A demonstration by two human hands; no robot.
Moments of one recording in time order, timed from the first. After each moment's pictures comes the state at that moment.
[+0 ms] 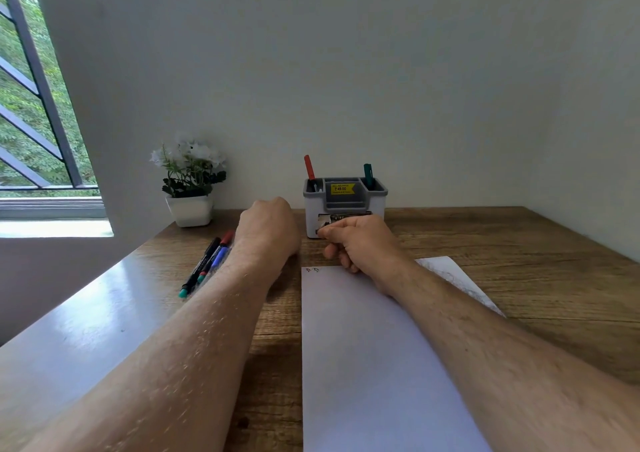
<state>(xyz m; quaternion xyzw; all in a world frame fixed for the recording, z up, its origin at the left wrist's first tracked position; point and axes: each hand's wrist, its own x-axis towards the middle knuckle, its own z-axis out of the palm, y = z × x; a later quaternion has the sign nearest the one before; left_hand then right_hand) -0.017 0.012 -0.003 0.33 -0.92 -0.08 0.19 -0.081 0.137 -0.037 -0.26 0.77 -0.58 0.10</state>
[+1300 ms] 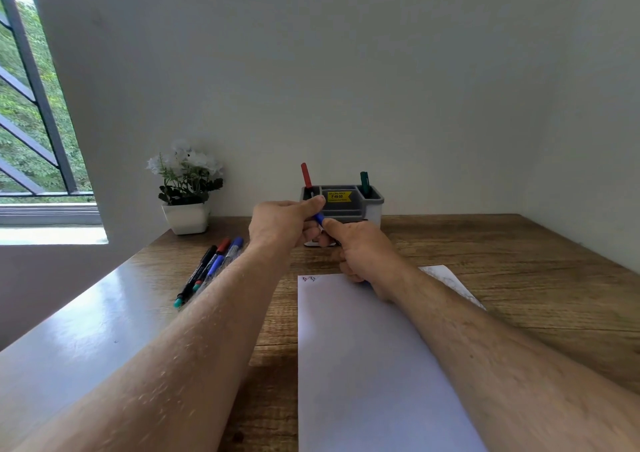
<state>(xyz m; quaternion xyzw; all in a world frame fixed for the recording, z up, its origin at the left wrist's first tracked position) -0.026 0.024 -0.006 0.24 -0.63 -0.67 0.31 -0.080 0.140 -0.029 -0.24 0.76 -0.59 0.16</state>
